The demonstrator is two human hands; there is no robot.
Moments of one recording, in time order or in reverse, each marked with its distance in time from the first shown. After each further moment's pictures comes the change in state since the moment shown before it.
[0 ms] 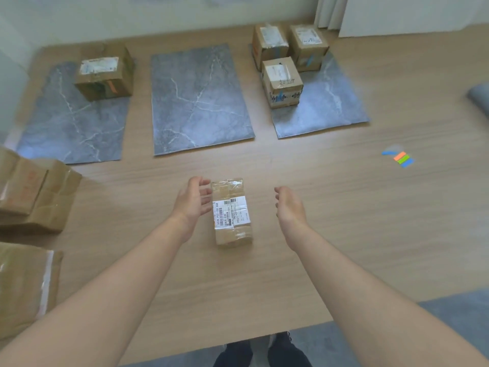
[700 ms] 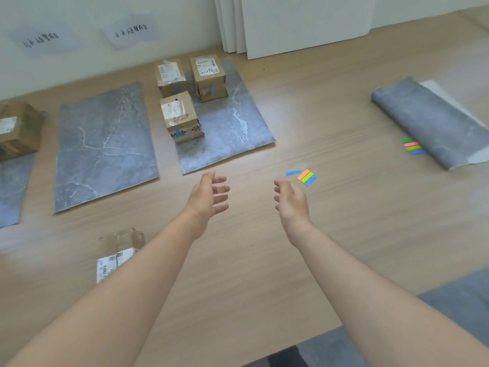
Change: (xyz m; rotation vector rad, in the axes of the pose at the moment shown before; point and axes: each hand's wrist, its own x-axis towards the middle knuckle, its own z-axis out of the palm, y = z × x) left_hand -0.014 0.046 0.336 0.134 -0.196 0.010; right_hand 0.129 -0.052 -0.277 0.205 0.121 -0.068
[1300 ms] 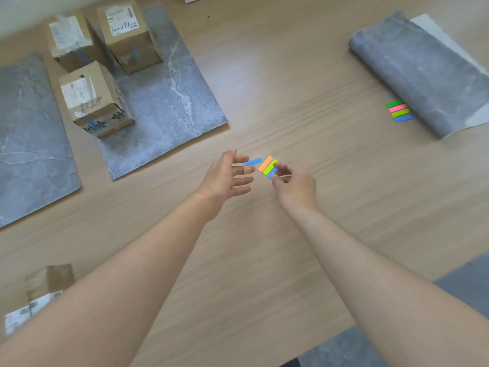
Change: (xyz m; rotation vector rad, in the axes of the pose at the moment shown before) left_hand 0.098 -0.002 0.166 0.108 -0.224 -0.119; right_hand 0.157 0.043 -0.088 -0.405 0.091 -0.210
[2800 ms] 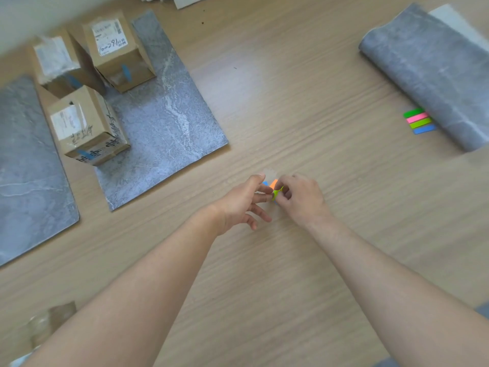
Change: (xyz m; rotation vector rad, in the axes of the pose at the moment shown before) left_hand 0.045 0.021 0.014 0.288 -0.308 -0.224; right_hand 0.065 0.007 0.000 -0.447 -0.205 -0.281
